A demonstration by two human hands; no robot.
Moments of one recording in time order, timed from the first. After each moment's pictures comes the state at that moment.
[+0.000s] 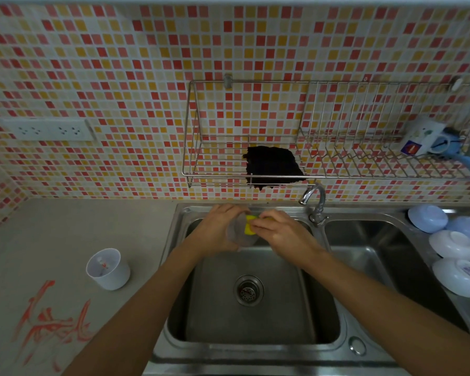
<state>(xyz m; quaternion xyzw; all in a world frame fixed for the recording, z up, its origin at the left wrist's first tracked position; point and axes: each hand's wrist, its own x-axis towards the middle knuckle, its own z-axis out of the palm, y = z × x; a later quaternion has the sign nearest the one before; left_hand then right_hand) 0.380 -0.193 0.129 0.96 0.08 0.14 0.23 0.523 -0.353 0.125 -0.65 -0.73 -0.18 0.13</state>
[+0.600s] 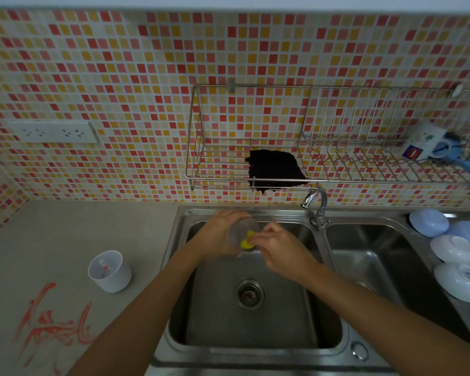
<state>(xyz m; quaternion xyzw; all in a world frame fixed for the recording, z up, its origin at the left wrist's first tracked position) 0.378 -0.193 0.125 0.95 0.10 0.11 0.26 0.501 -0.353 0.115 -0.72 -0.67 -0.04 0.18</state>
